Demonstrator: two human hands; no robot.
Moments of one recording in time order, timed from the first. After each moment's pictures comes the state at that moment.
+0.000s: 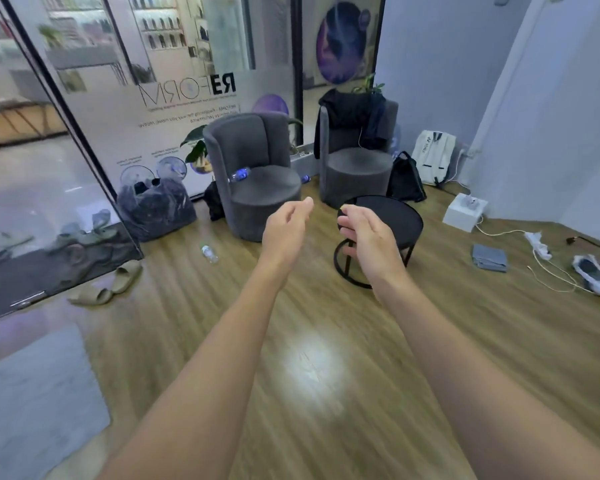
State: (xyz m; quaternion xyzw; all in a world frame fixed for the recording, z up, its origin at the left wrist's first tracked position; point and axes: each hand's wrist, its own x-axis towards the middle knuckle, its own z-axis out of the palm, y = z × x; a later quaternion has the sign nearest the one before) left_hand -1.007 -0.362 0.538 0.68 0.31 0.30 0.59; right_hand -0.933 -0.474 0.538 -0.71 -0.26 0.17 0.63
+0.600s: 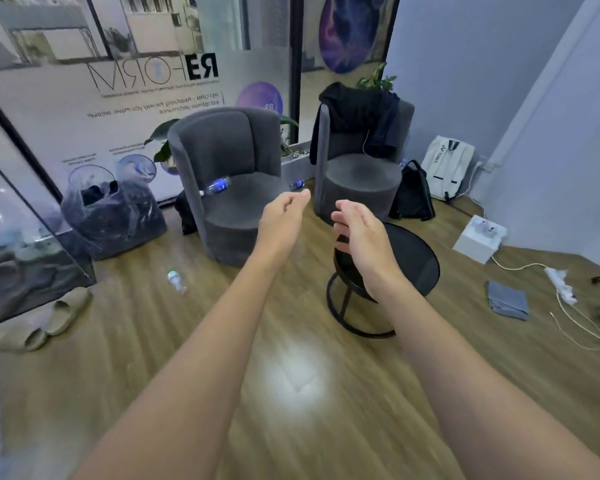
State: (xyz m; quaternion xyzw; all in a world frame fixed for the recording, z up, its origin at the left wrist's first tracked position) left_hand -0.679 -0.078 0.514 0.68 0.33 0.28 0.59; right_hand -0.615 -0.197 0.523 -0.72 -0.25 0.21 0.61
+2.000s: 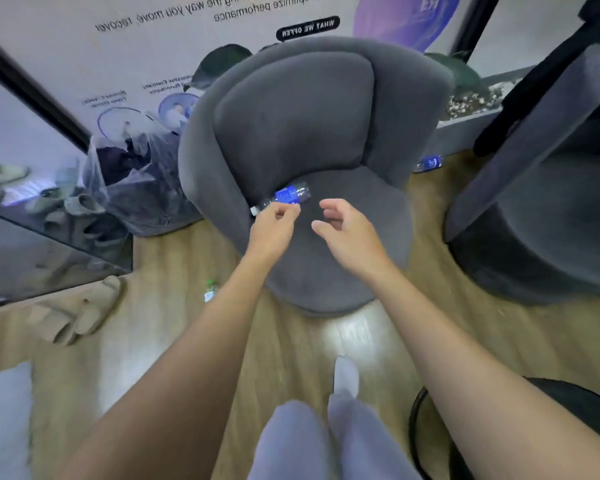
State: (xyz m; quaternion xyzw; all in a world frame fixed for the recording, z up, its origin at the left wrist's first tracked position) left_hand -0.297 0.659 0.292 0.58 0.60 0.19 0.51; right_hand -0.177 0.579 0.318 -0.73 -0.39 0.42 0.38
